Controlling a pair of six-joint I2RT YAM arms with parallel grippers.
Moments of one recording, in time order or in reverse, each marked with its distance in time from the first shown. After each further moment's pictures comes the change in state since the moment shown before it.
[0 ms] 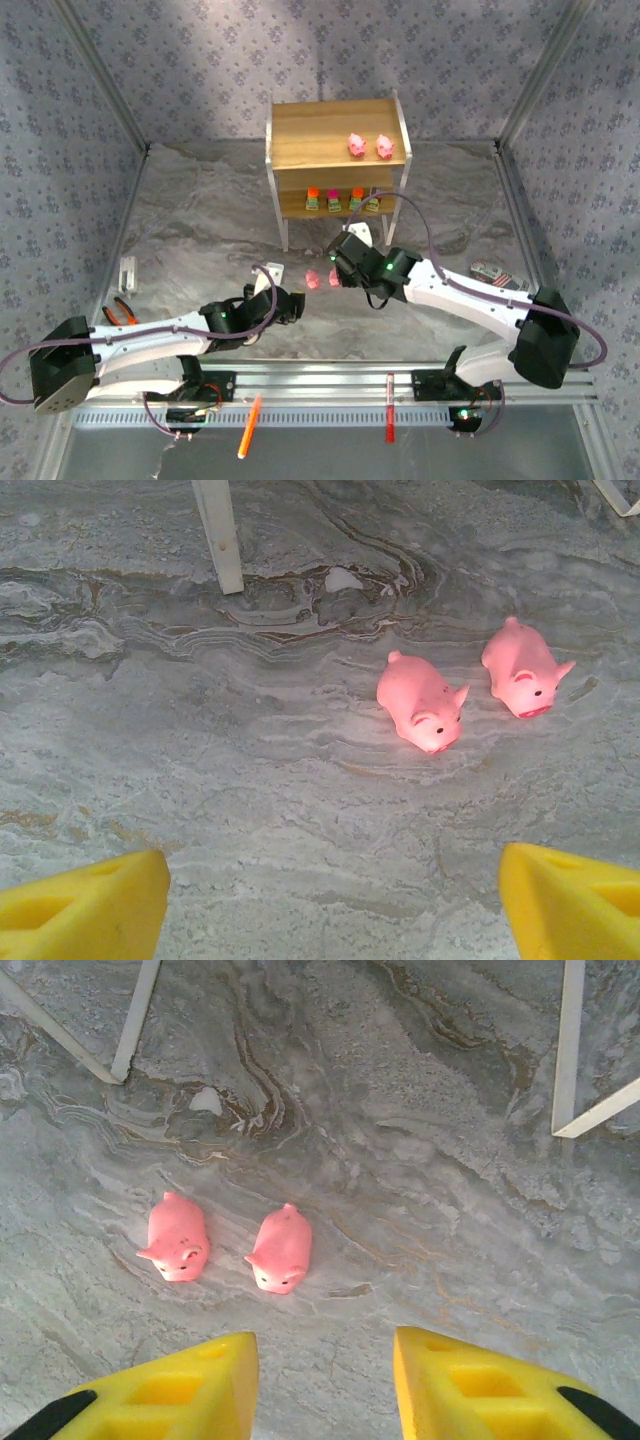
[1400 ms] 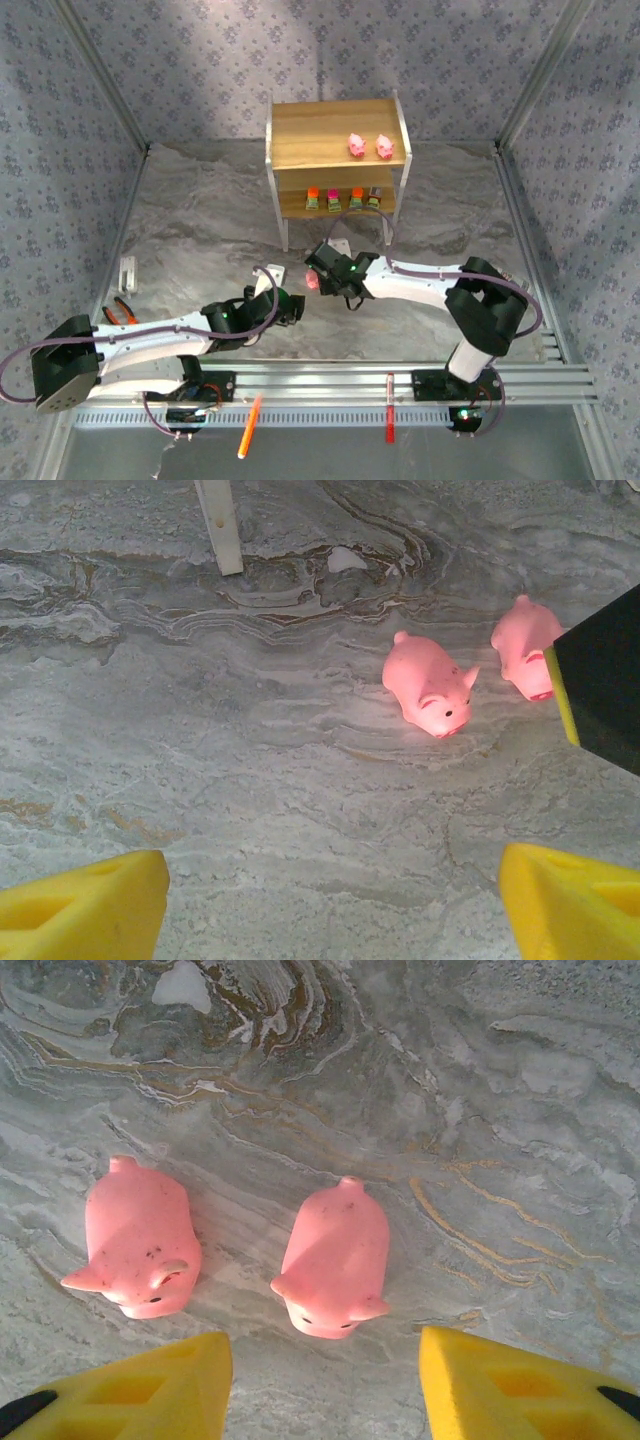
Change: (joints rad) left arm 0.000 0.014 -0.008 0.001 0.012 0.000; right arm 0.002 0.302 -0.016 0.179 -0.071 0.052
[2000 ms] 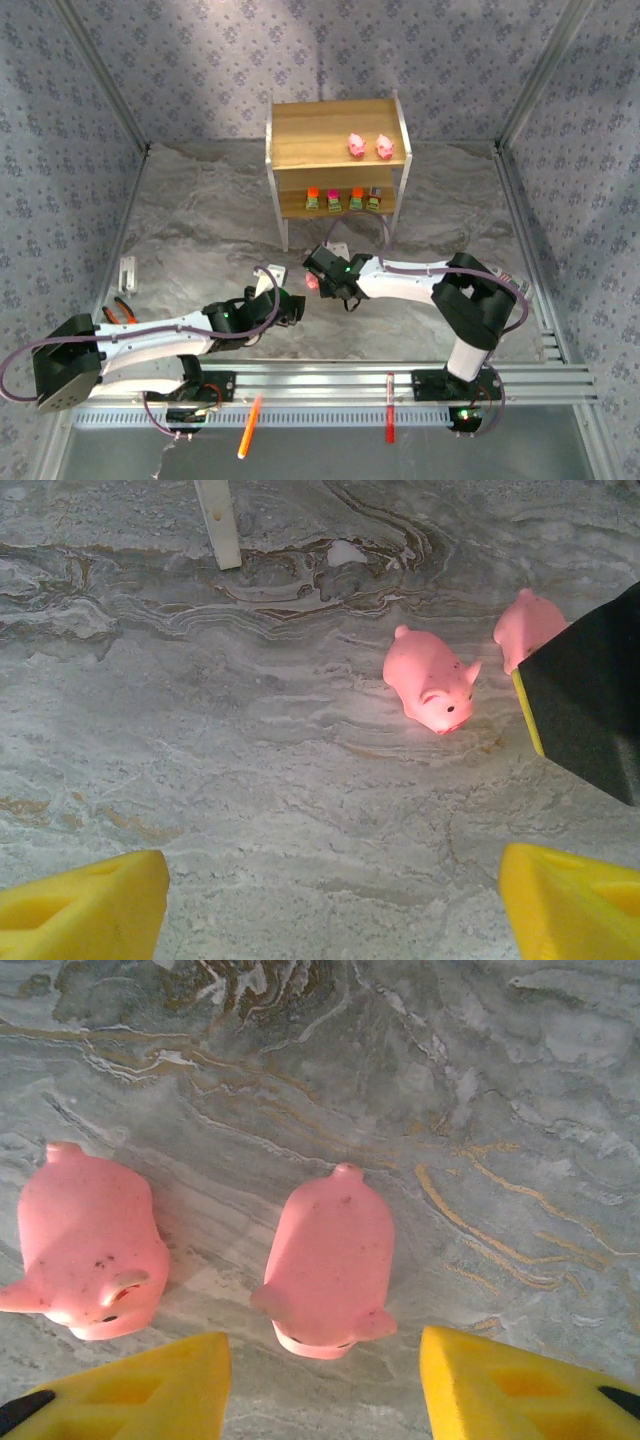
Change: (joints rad) left arm 0.000 0.011 0.000 0.003 0.003 0.000; right arm -0.002 0.063 0.002 0.020 0.001 0.017
